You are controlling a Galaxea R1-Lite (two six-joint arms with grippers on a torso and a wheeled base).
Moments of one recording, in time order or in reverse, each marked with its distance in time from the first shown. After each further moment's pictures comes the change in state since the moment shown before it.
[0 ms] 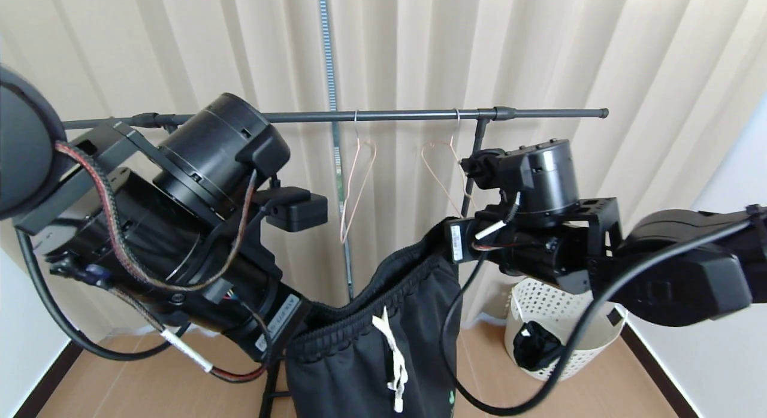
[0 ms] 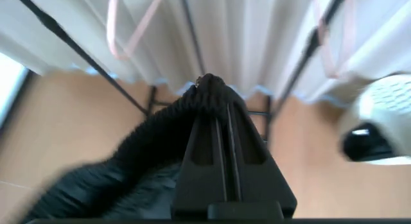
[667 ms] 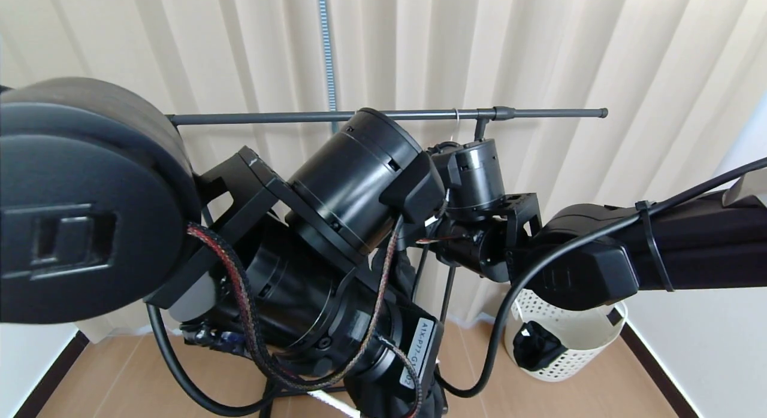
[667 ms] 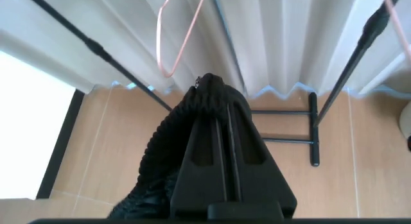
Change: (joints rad) left arm -0.259 0.112 -0.072 -0.157 0.036 -0.342; right arm 0.076 0.150 -0.199 0.010 -0.005 0.251
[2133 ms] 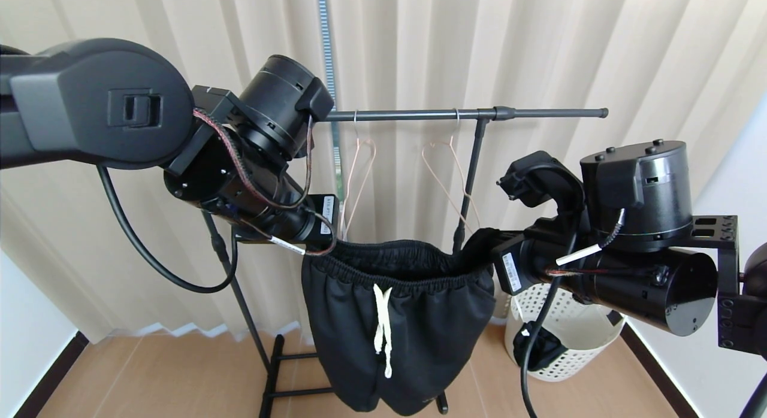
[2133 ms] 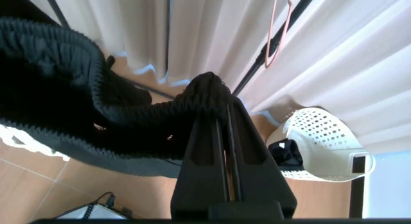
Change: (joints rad) left arm 0.332 0.083 -0.181 0.029 0.299 0.003; right arm -0.065 -0.389 0.427 -0.007 -0.001 -0.548
